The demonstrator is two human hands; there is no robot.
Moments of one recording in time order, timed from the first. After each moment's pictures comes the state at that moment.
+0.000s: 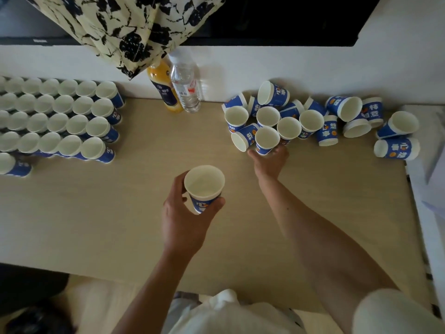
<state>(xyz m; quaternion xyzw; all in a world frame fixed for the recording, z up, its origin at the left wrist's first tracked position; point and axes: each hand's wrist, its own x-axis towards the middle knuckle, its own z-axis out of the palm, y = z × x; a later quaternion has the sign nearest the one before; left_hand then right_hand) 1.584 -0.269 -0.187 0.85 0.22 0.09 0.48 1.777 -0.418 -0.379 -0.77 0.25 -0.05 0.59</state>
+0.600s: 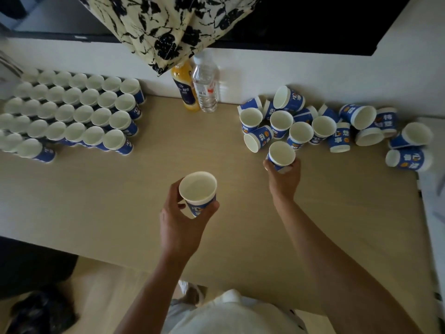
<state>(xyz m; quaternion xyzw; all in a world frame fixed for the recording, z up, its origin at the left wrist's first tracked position) 1.549 -0.252 -0.183 0.82 0.28 0.13 0.49 1.718 -0.425 -0.343 -0.74 0.21 -0.07 0.63</state>
